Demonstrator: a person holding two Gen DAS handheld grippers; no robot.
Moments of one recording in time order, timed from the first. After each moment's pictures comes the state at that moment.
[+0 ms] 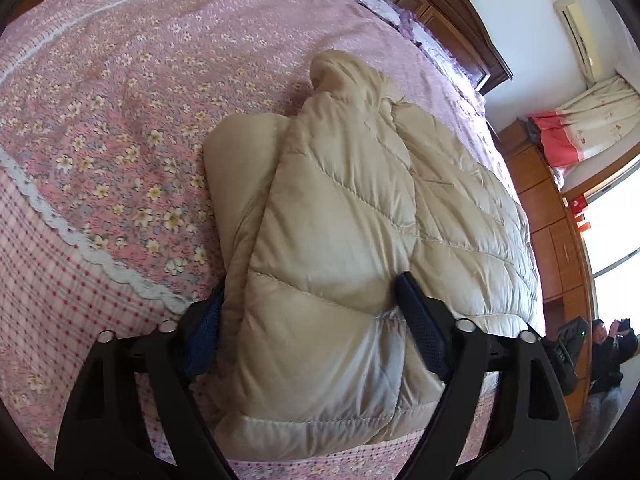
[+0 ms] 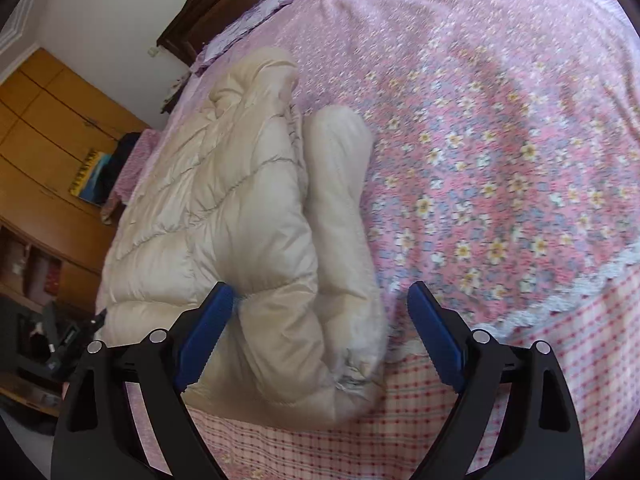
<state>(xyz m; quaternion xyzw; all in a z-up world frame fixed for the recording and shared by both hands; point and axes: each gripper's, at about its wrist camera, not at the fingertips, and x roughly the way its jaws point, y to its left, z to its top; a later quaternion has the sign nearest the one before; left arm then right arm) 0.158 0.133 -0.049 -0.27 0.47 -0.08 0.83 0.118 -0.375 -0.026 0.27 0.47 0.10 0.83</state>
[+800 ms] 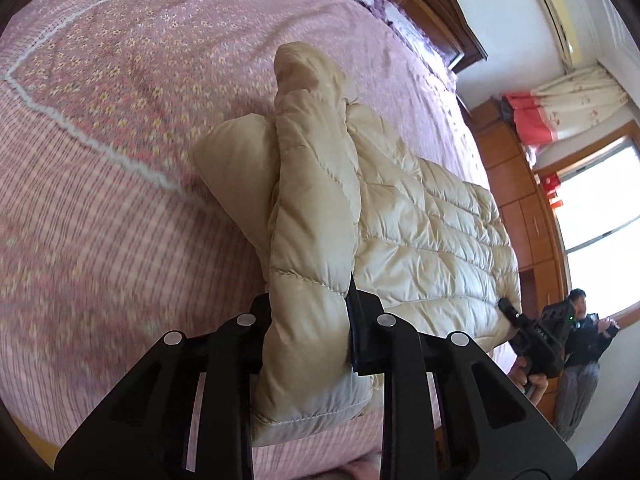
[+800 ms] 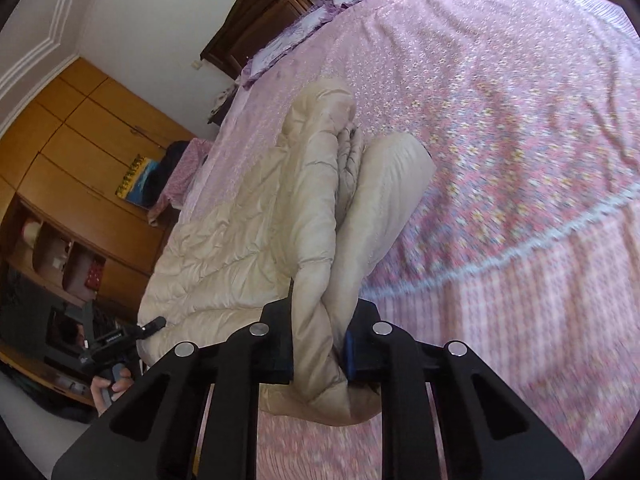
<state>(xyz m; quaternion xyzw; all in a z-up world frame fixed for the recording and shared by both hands) 0.087 0.112 -0.003 -0.28 0.50 -0.14 0.81 0.049 -0.383 0.043 0.29 0.43 0.16 0.84</state>
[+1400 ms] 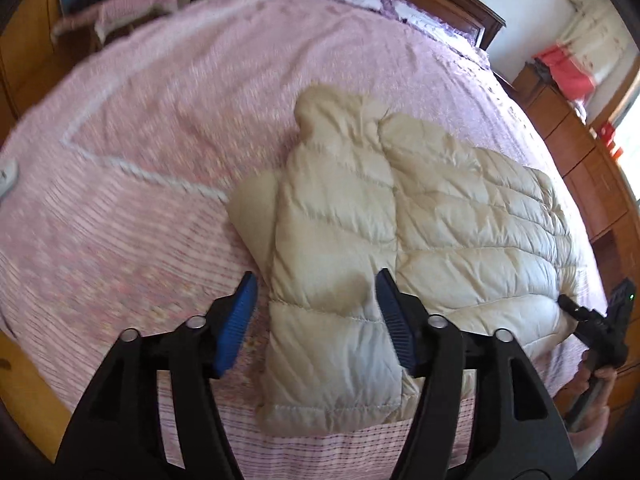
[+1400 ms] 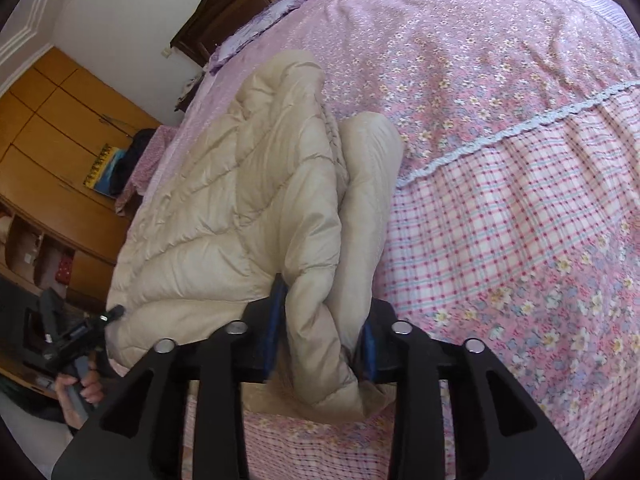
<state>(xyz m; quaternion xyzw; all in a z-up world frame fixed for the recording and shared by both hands) 0.065 0.087 0.019 -0.11 0.47 -0.04 0.87 0.030 -0.391 0.001 0.26 0.47 0.11 0.84</state>
